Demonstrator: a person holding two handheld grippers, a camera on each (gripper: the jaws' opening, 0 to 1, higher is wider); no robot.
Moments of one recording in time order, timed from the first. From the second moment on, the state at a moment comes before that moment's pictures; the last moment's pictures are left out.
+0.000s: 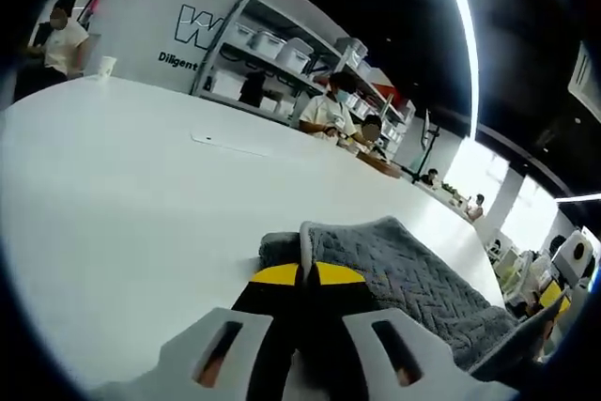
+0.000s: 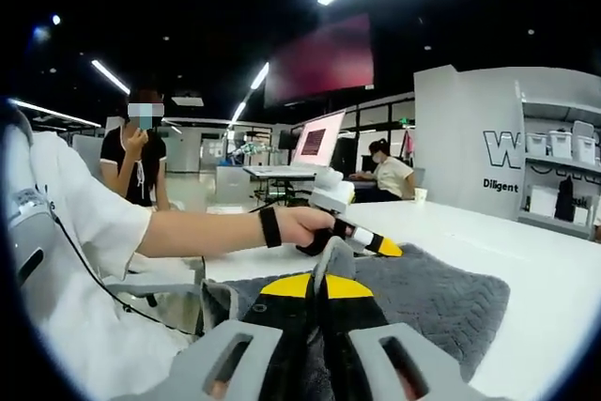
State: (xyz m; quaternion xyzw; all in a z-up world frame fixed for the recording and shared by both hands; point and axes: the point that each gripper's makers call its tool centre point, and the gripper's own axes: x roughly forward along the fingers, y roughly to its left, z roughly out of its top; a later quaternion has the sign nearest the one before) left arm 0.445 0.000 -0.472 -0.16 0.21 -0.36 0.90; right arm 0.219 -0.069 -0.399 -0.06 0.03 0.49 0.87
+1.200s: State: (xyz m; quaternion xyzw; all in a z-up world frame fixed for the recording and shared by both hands) left arm 0.466 -0.007 -0.421 -0.26 0.18 -0.36 0.88; right arm 0.177 -0.041 -0.375 -0.11 -0.05 0.52 0.85
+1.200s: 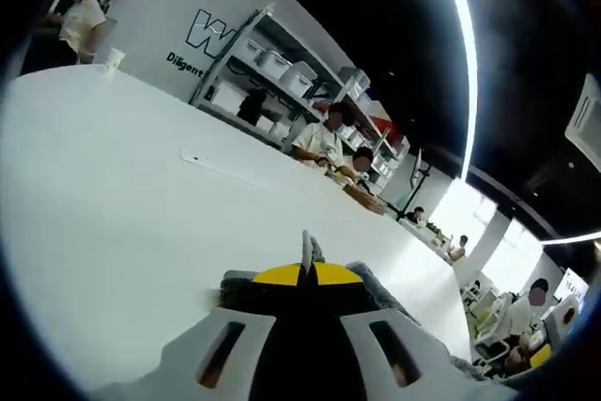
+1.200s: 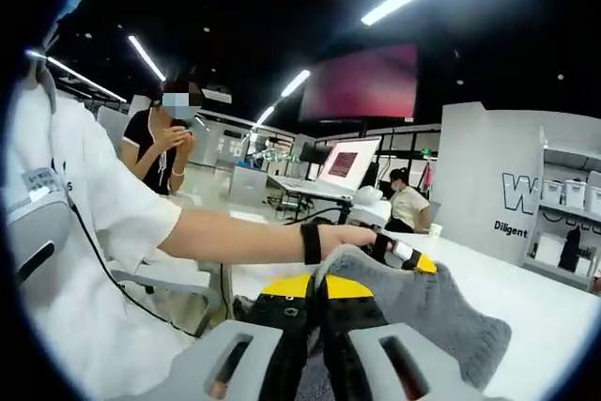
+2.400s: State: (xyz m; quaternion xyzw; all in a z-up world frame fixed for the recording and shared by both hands) left arm 0.458 -0.024 -0.375 -0.36 0.16 -0.40 0.83; right arm 0.152 -0.037 -0.345 -0.08 -0.08 0.51 0.85
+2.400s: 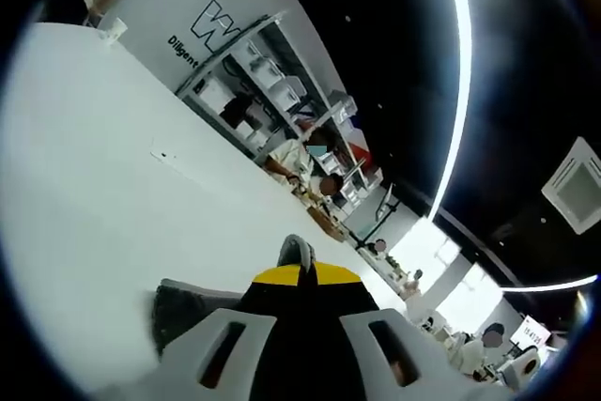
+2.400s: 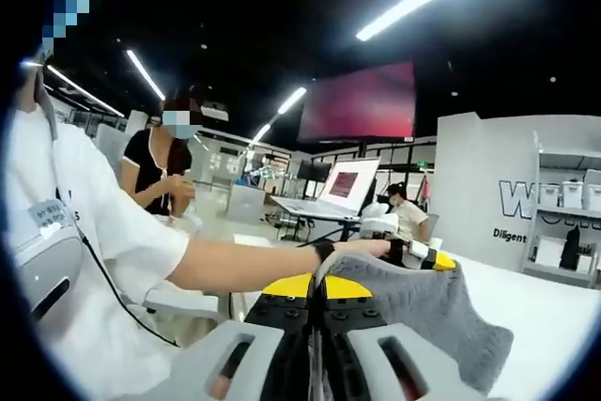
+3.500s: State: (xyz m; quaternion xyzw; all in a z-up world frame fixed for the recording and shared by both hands) left arm 0.499 -0.027 -0.340 -0.36 0.12 -0.40 0.83; right arm 0.148 -0.058 -0.337 -0.06 -0.09 0.52 0.85
